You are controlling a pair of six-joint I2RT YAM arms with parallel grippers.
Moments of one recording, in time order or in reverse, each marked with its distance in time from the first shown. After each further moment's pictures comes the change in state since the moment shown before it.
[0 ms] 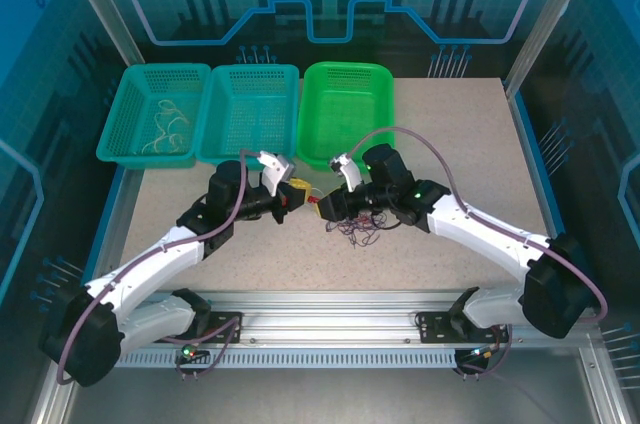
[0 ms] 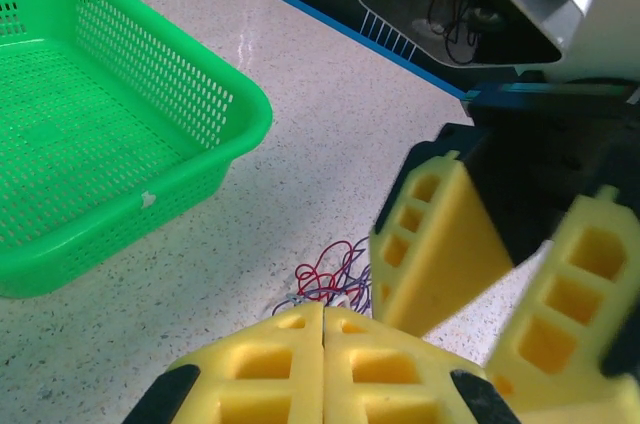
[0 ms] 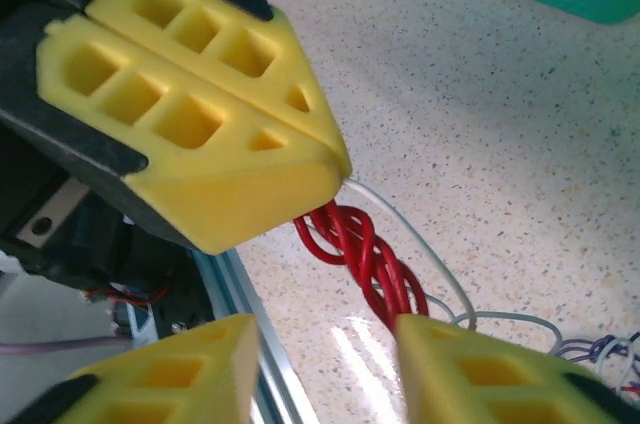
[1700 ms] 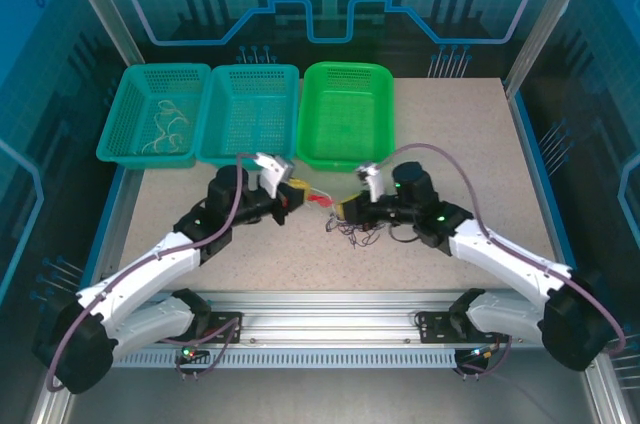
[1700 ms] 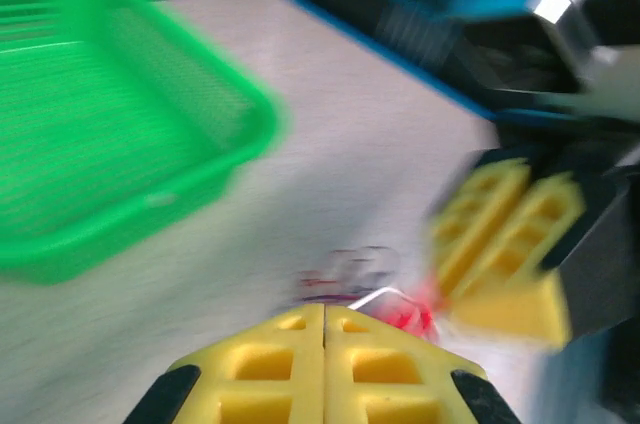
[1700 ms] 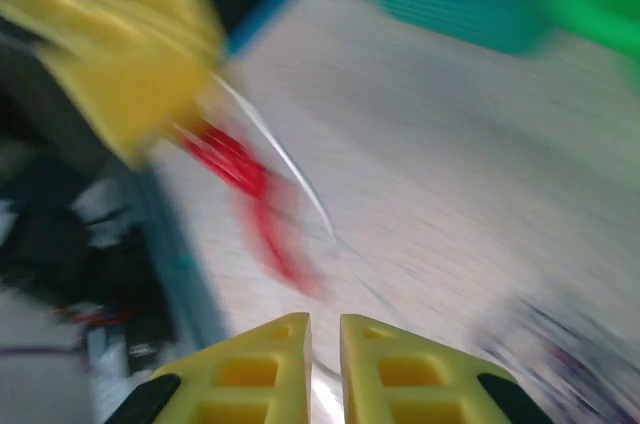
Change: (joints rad) left arm -0.017 -0.064 -0.001 -0.056 -0.169 -0.051; right arm -0.139 -0.220 -0.280 0.138 0.046 0.018
